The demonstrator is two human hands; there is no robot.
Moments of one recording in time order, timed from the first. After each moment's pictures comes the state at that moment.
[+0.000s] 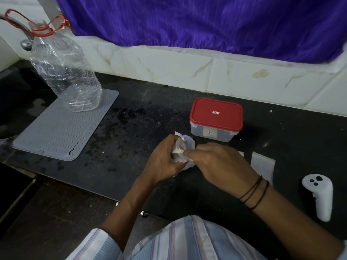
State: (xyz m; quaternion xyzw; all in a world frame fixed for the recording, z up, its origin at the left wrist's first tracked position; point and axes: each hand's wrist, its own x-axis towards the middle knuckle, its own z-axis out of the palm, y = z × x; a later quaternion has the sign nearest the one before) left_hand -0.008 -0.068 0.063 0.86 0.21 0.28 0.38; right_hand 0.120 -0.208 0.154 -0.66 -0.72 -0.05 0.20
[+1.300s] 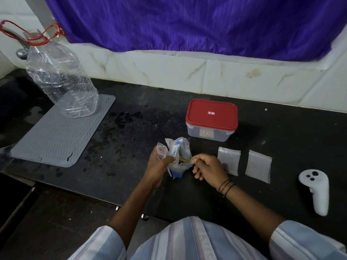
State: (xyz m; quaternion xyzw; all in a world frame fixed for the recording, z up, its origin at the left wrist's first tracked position) left_hand -0.004 -0.066 0.027 0.51 0.42 0.22 0.72; right_hand 0.137 -0.193 0.034 -0.77 -0.29 0.38 0.42
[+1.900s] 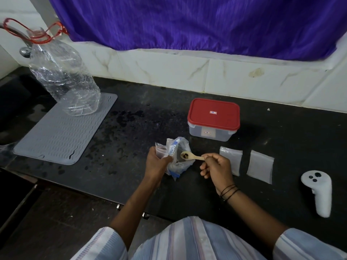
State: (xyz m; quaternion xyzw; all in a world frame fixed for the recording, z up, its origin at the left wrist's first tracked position) left_hand -0.008 -0.066 0.026 0.54 0.51 0.24 0.62; right_hand 0.129 -0.203 0.037 -0.72 -0.13 0.34 0.59
